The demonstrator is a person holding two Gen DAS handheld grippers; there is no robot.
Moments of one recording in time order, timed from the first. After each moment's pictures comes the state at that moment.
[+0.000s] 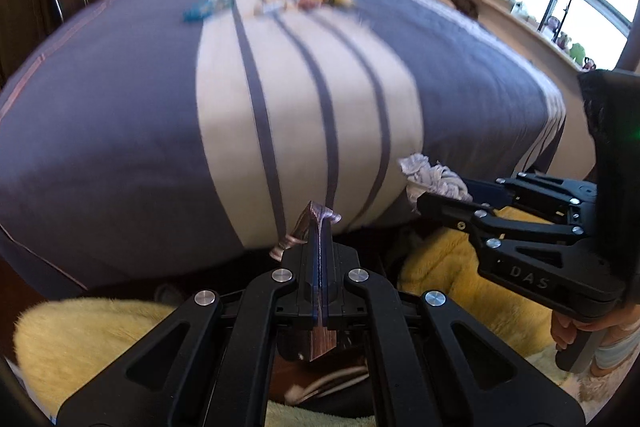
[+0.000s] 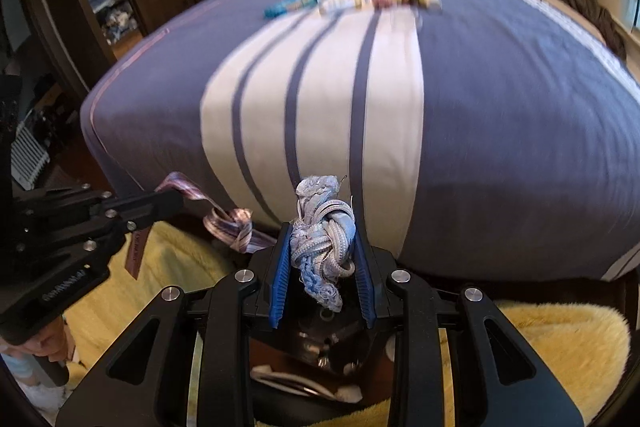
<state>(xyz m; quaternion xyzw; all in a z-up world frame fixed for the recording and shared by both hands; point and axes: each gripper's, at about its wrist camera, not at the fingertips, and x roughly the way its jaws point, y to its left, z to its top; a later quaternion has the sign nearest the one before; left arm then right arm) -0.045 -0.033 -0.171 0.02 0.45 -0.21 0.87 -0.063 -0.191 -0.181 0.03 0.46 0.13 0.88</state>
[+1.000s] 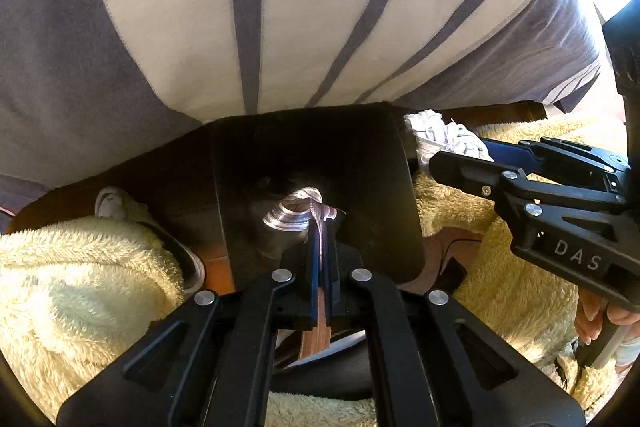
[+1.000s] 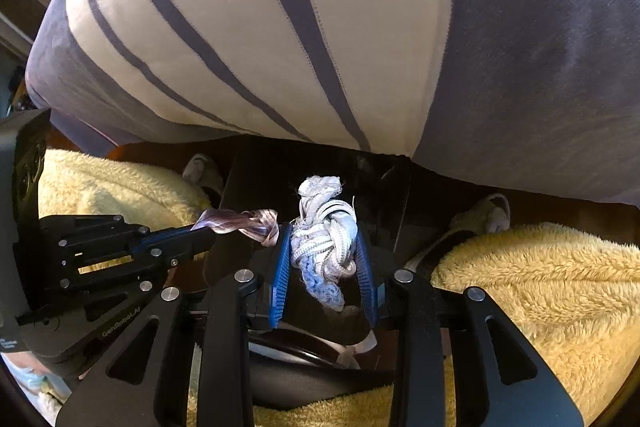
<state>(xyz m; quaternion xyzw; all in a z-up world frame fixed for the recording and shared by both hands) -0.010 -0.050 -0.325 0.01 0.62 -0.21 0.75 -0.025 -0.194 -0.298 0.06 0.60 0.12 0.79</state>
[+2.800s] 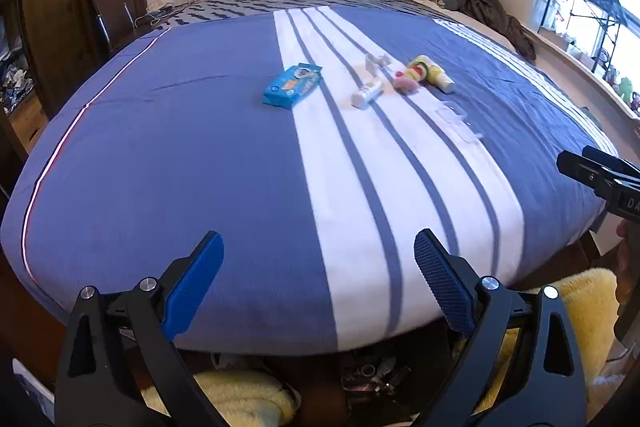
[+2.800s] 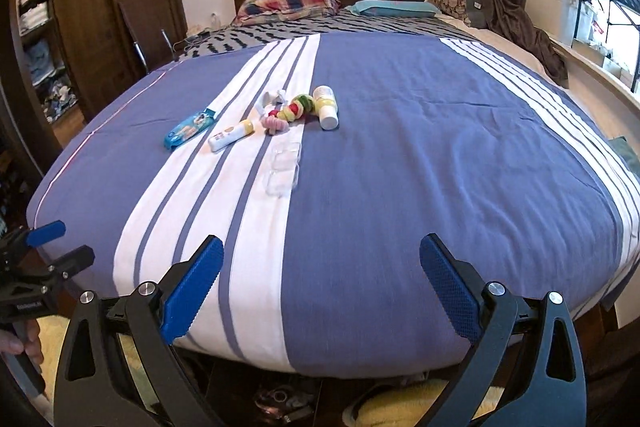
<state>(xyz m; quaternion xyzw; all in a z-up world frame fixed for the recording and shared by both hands) 0.071 0.007 -0.110 0.04 0.39 -0.11 0.91 0.037 -0.262 -0.091 0.05 0.36 0.02 0.93</state>
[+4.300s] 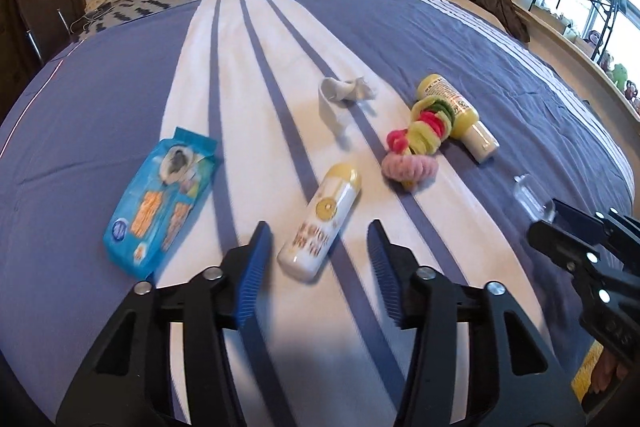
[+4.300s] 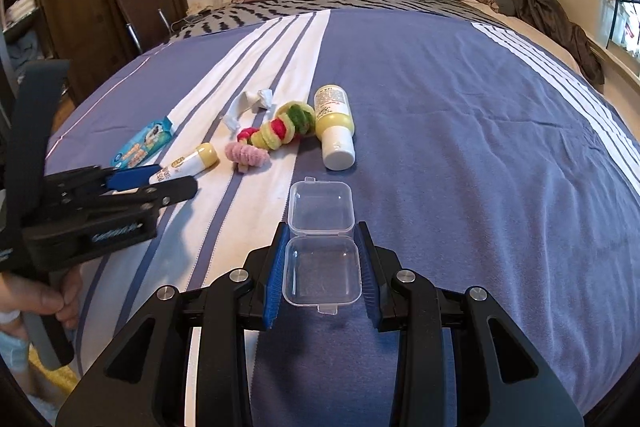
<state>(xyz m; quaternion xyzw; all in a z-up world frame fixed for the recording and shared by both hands) 0.268 -0.091 -0.150 0.05 0.43 -0.18 0.88 0.166 -0.260 -0.129 0.04 0.39 0.04 0.92</state>
